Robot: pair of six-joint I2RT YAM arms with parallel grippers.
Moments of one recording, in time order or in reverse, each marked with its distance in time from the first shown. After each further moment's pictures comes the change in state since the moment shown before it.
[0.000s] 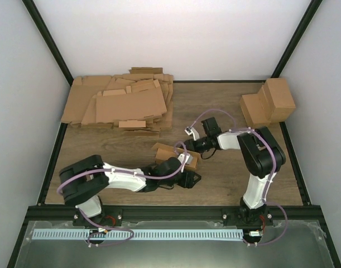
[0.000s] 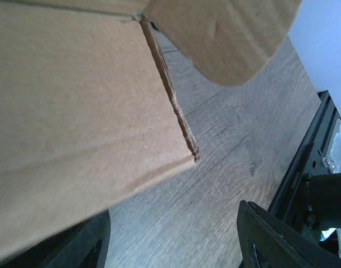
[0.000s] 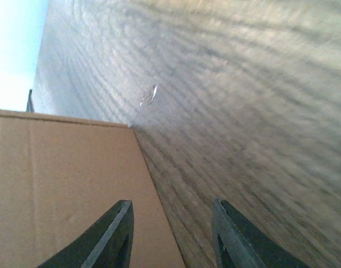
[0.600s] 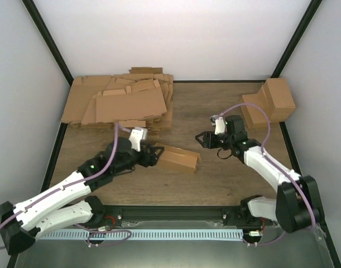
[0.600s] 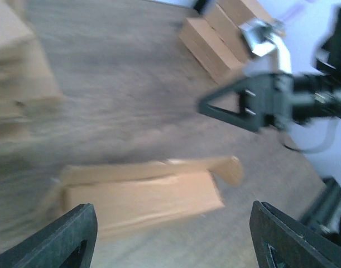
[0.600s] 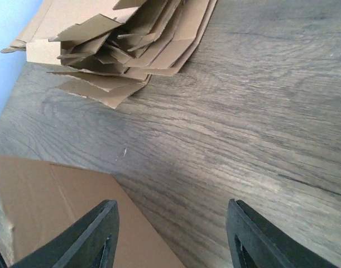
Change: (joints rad) left arm 0.204 -0.777 0.005 -0.640 -0.132 0.183; right arm -0.105 -0.586 -0.163 -0.103 0.389 0.109
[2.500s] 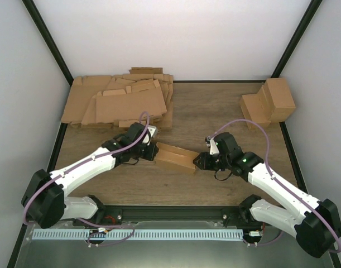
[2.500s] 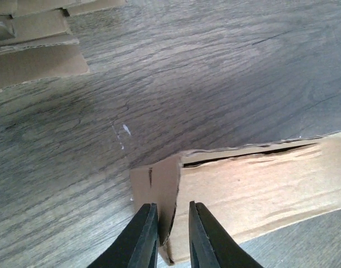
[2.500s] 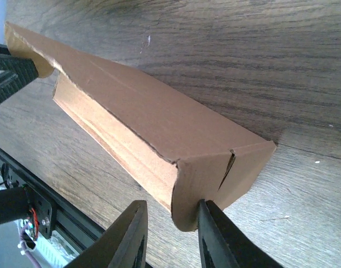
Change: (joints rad) left arm 0.267 0.386 0.136 -0.193 0.163 0.229; right arm 0.304 -0.314 -0.062 -0.389 0.162 0.329
